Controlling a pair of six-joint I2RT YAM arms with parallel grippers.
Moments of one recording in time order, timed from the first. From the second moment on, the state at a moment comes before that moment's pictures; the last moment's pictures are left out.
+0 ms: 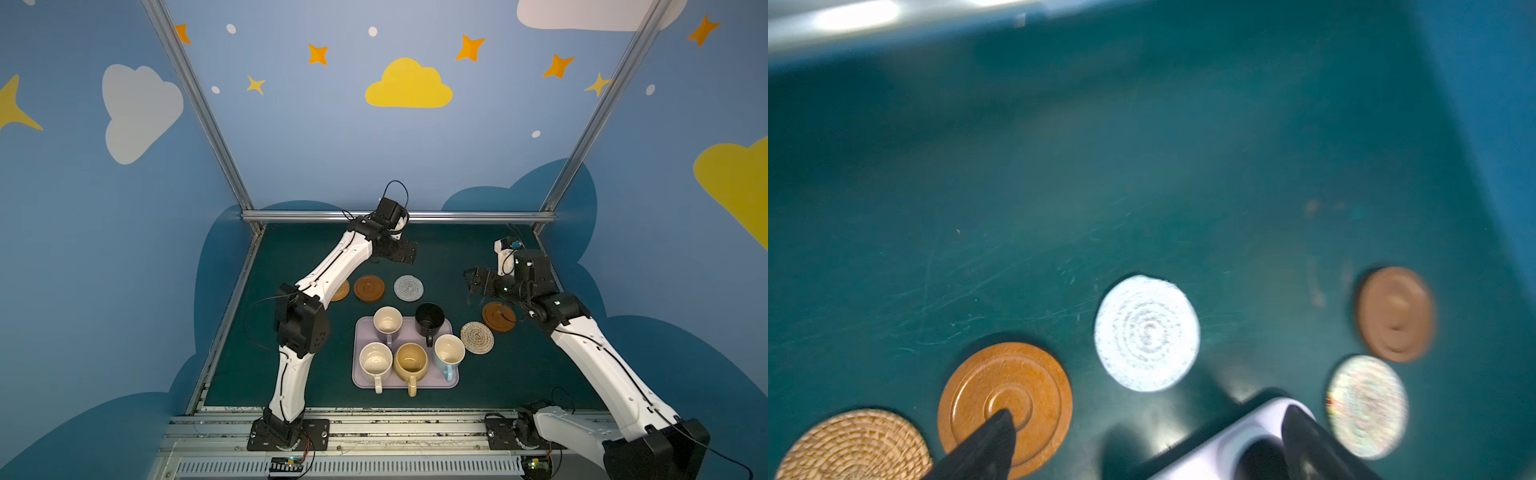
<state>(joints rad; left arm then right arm) -0.52 2.04 2.08 -0.94 0.14 -0.21 0.33 1.10 1.03 -0.57 -0.10 0.34</state>
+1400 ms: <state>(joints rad) -0.71 1.49 1.36 -0.61 0.42 -0.41 0.32 1.41 0.82 -0.87 -0.03 0.45</state>
